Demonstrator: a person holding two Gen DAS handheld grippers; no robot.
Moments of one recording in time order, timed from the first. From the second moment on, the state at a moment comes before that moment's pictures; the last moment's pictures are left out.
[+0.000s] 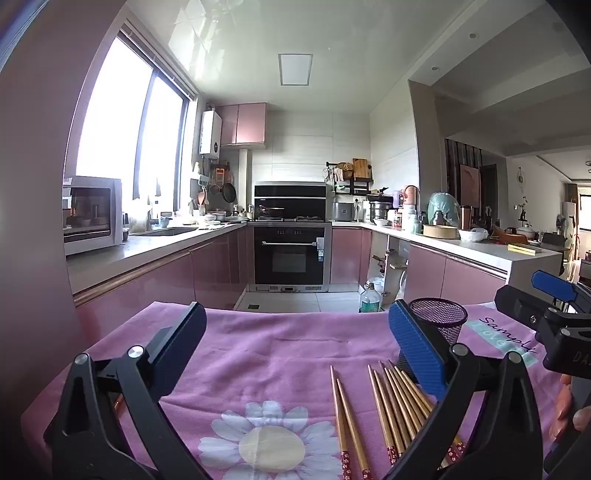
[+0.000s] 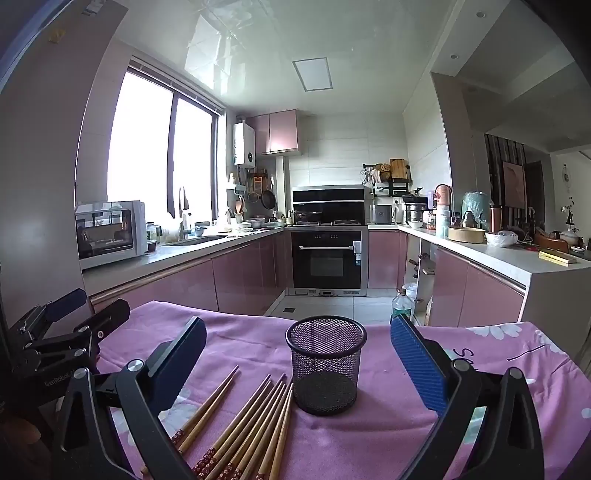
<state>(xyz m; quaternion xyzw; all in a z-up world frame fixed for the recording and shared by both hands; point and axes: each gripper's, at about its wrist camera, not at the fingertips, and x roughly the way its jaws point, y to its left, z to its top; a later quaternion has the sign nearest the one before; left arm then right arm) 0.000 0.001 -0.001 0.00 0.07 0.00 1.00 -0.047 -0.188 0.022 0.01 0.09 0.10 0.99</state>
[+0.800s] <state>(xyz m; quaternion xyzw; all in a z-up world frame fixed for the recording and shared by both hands) -0.002 -0.001 -0.002 0.00 0.06 0.00 1.00 -0.055 -0.188 0.024 0.01 0.08 0.10 0.99</state>
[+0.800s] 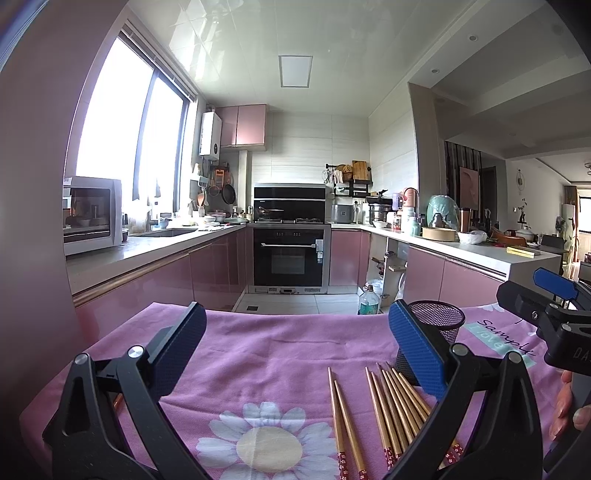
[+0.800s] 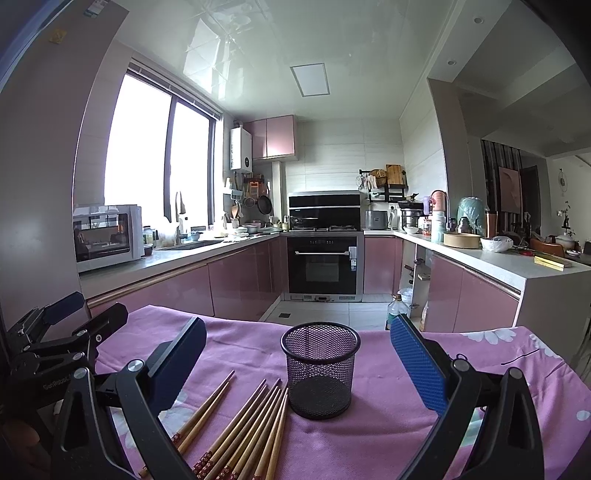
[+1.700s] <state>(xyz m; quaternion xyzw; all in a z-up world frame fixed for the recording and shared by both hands) -0.002 -0.003 -0.001 0.00 0.06 0.00 1.00 -0.055 -0.190 0.027 0.01 0.08 0.10 0.99</state>
